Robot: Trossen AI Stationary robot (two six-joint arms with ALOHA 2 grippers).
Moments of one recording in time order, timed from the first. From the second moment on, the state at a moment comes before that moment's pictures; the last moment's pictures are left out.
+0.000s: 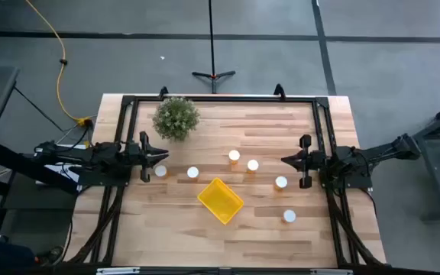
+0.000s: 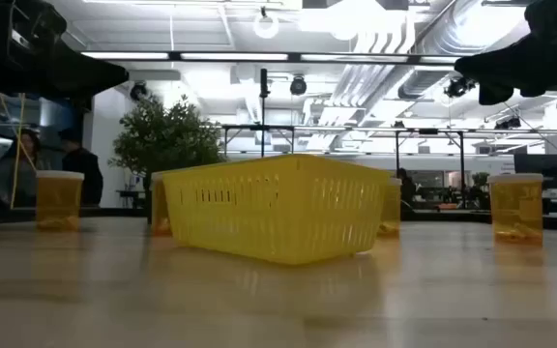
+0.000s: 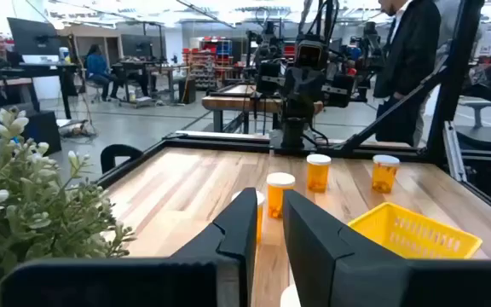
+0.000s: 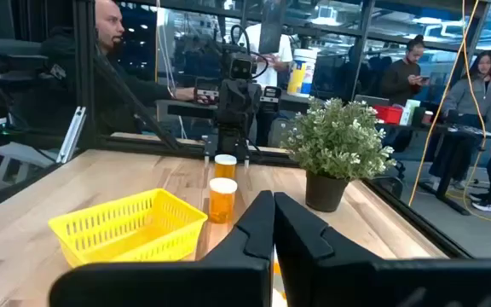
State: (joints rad) left arm -0.14 0.01 0.01 0.06 -0.30 0.00; right arm 0.23 0.19 0.01 0.26 0.29 -0.12
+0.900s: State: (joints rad) left arm -0.14 0.09 0.14 0.05 -0.22 -0.06; right arm 0.23 0.25 0.12 0.26 0.35 -0.09
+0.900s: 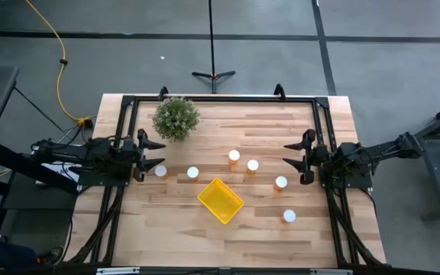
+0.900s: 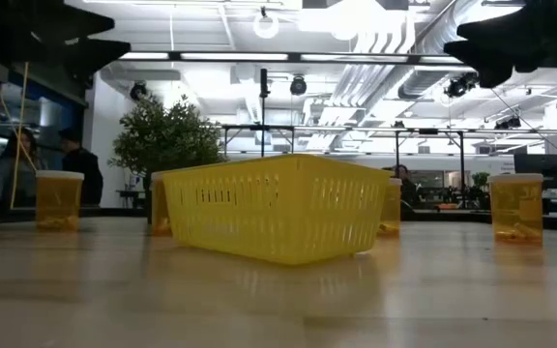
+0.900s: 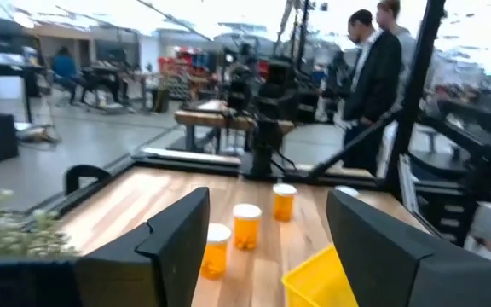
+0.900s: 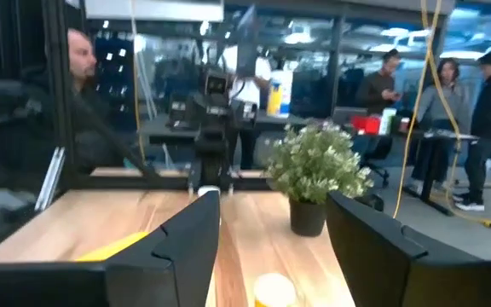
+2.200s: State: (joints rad) left arm -0.14 0.20 0.19 0.06 -0.17 -0.06; right arm 0.24 0.88 0.72 -0.77 0.17 0.57
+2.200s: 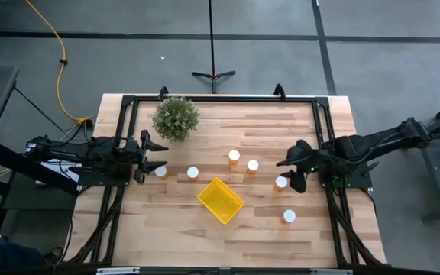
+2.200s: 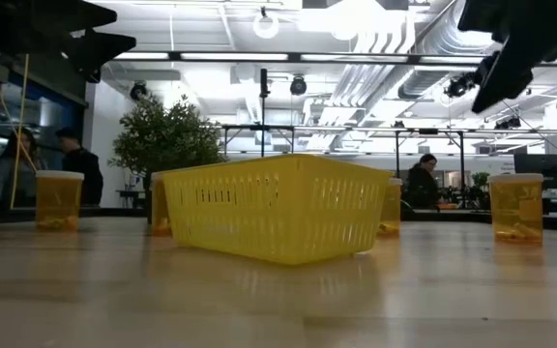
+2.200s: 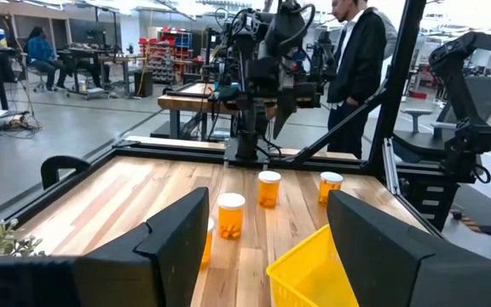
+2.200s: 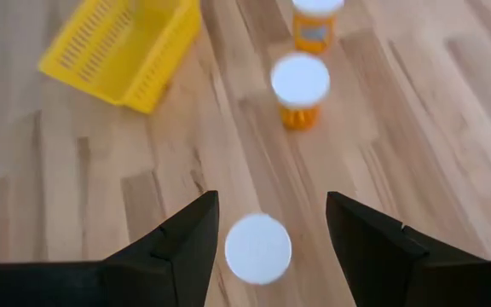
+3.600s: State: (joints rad) left arm -0.14 0.20 0.19 0.05 -0.18 -0.06; right arm 0.26 1.15 0.72 -0.74 0.18 0.81
